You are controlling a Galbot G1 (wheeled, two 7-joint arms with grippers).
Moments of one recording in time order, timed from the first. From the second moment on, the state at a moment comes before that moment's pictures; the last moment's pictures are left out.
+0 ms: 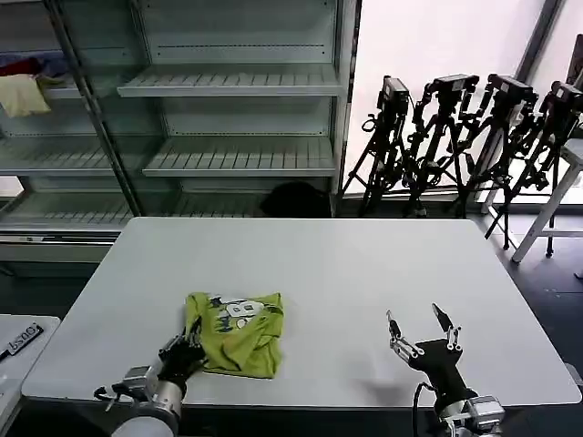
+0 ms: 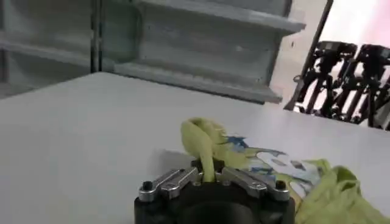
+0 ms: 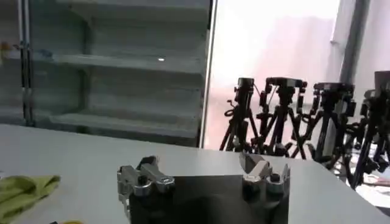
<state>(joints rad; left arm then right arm) 1.44 -1.11 -0.38 -2.07 -0.63 0.25 -0.41 -1.64 0.94 0.43 2.29 0.38 -0.10 0.36</state>
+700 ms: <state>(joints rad) 1.34 -0.76 -0.70 -2.11 -0.76 0.34 -0.26 -1.65 0.95 0.43 2.28 0.38 -0.09 0.36</state>
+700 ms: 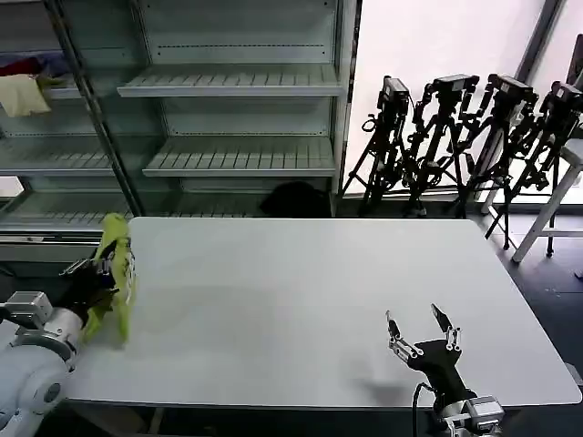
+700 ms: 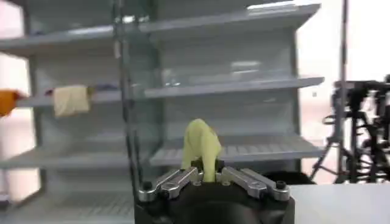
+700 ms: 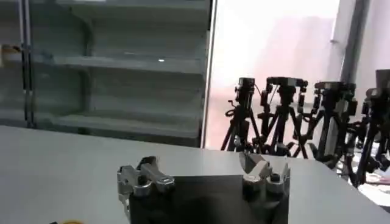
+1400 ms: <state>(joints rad) 1.24 -0.95 -0.13 -1.97 -0.37 0.16 -0.14 -1.64 0.95 0.42 2.27 0.38 -0.08 0.35</state>
